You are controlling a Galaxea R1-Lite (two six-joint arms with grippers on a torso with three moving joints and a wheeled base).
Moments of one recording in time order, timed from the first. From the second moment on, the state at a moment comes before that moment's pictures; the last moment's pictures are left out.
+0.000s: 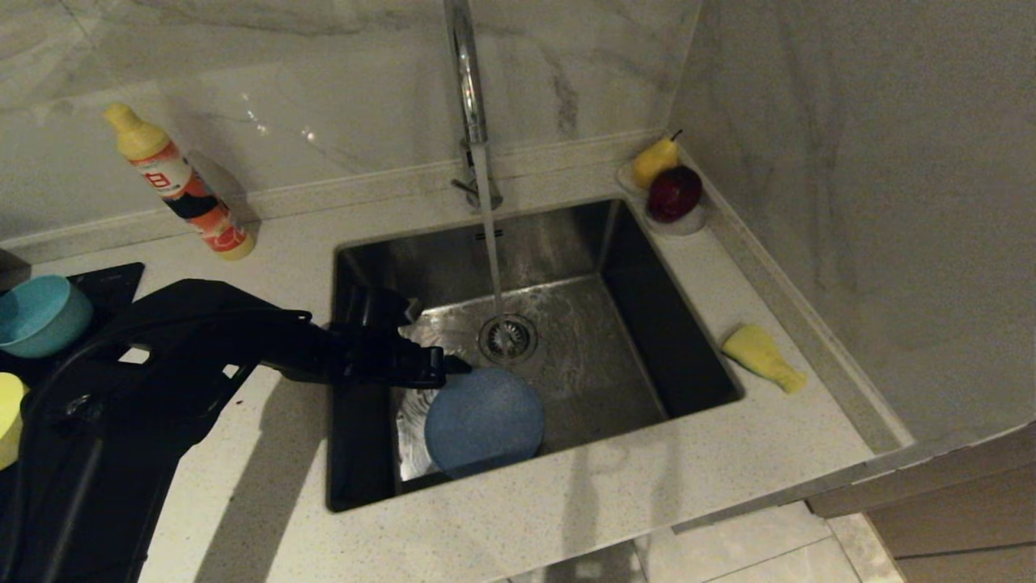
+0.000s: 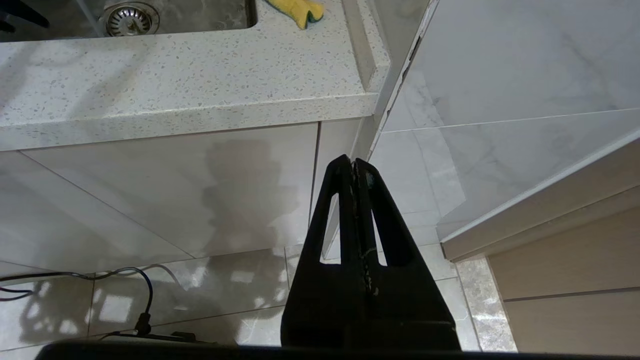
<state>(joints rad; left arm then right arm) -0.16 2.47 -1.60 -0.17 -0.31 -0.15 0.00 0.00 0.00 0.00 0.02 -0.06</state>
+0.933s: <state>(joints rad) -0.17 2.51 -1.63 -0.17 -0.31 -0.15 0.00 0.00 0.00 0.00 0.02 -0.06</state>
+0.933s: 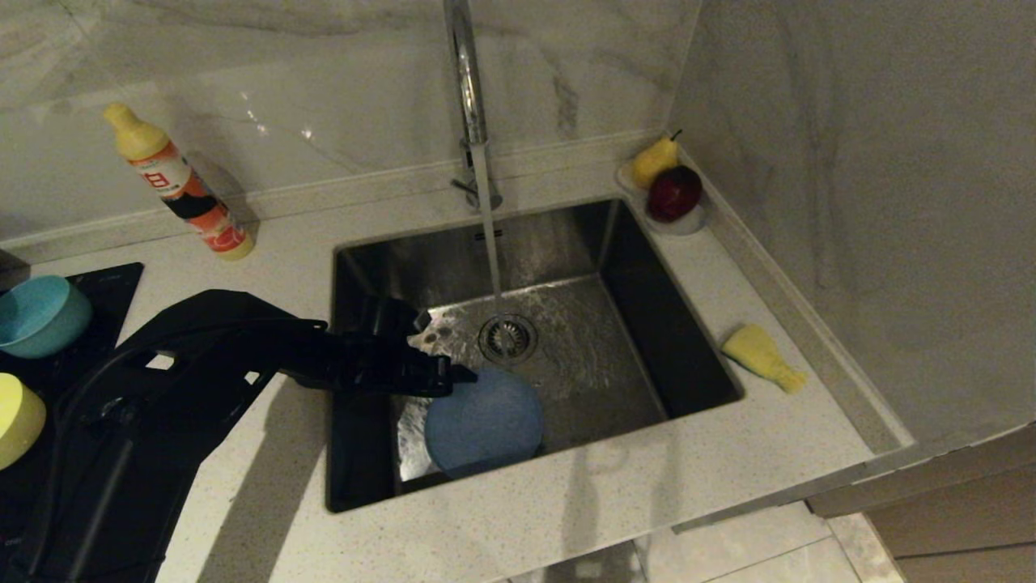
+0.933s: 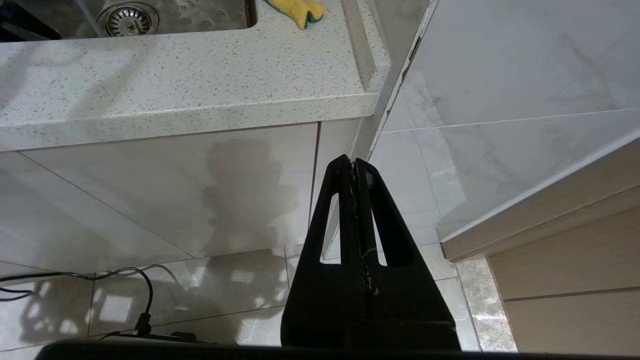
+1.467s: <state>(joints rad) -0.20 2.52 -1.63 -0.17 -0.31 -0.15 0.00 0.00 0.00 0.00 0.02 -0.06</state>
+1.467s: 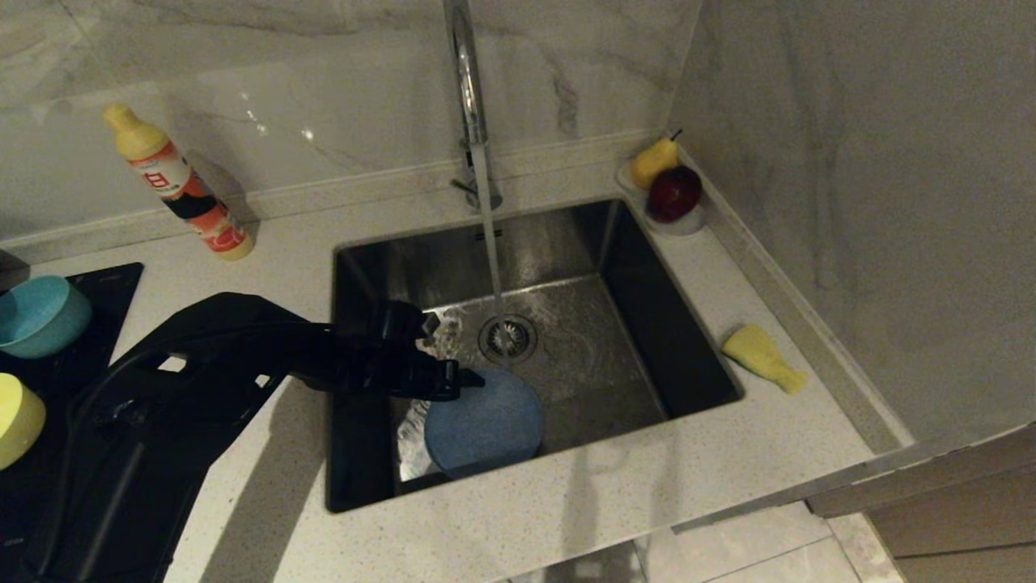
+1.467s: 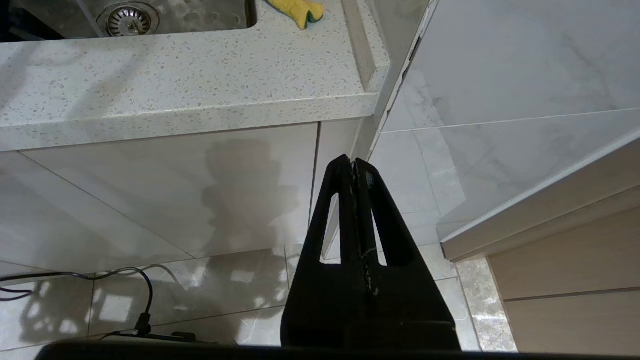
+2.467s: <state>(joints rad) -0.24 2.54 -1.65 -0.15 -0.31 -0.15 0.00 0.00 0.00 0.00 0.02 -0.06</state>
